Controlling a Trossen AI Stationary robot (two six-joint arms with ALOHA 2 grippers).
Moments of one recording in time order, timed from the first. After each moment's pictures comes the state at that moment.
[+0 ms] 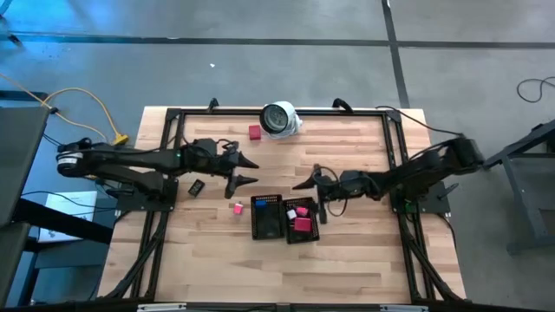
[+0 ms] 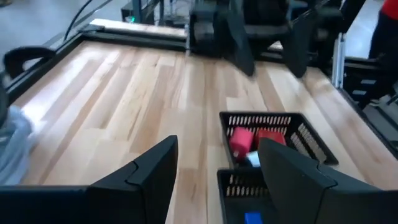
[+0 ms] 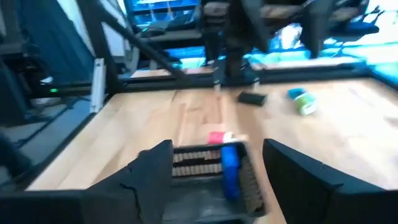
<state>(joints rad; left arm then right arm) 0.14 1.06 0.57 0.24 0.17 -0.07 0.14 1.46 0.52 0.80 0.05 0.11</state>
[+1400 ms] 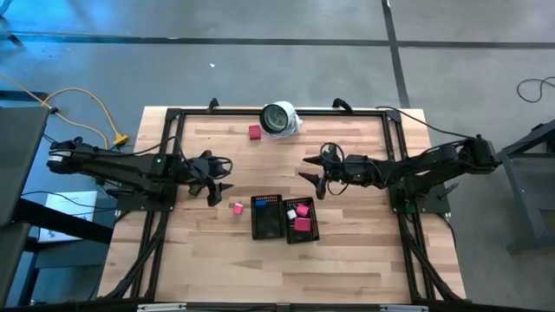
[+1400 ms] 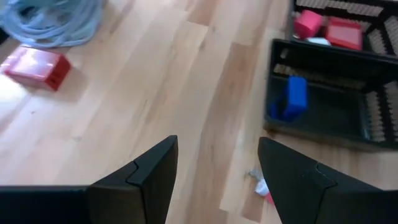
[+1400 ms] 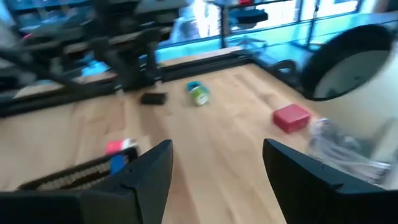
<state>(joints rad) -0.05 0.84 0.57 -0.40 -0.26 -0.29 0.00 1.30 0.52 0.56 0.26 0.18</state>
